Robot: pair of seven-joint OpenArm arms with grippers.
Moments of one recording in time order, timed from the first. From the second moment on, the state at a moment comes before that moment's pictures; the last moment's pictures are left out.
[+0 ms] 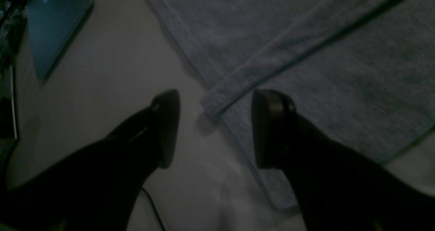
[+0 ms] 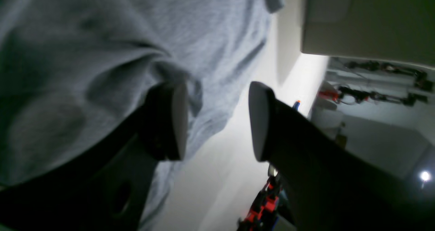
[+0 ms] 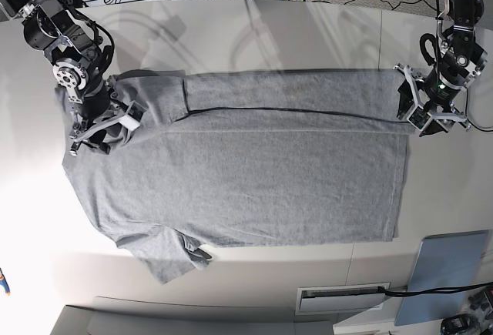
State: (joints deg) left arm 17.8 -31.1 -10.1 97.0 3.5 -29.5 19.2; right arm -5.7 48.9 -28.2 103.0 -24.7 5.2 -34.5
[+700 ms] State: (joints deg) left arm 20.7 -19.8 -10.2 96.6 -16.4 -24.0 28.4; right arm -10.9 37.6 -10.6 92.8 -3.6 -3.6 -38.3
